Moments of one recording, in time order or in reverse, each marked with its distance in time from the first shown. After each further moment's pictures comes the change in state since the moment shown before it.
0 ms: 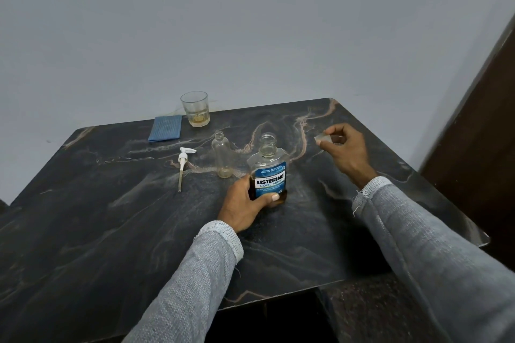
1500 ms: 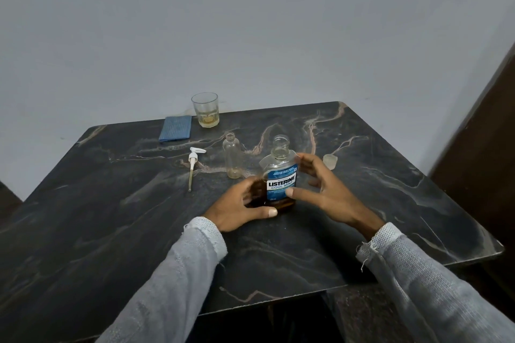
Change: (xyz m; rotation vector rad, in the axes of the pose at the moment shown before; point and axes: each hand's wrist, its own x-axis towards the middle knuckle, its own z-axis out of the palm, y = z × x) left_hand -0.008 0.001 -0.044 -0.035 -0.314 -0.066; right_hand -0.091 -0.042 0.023 0.007 -0.611 -0.003
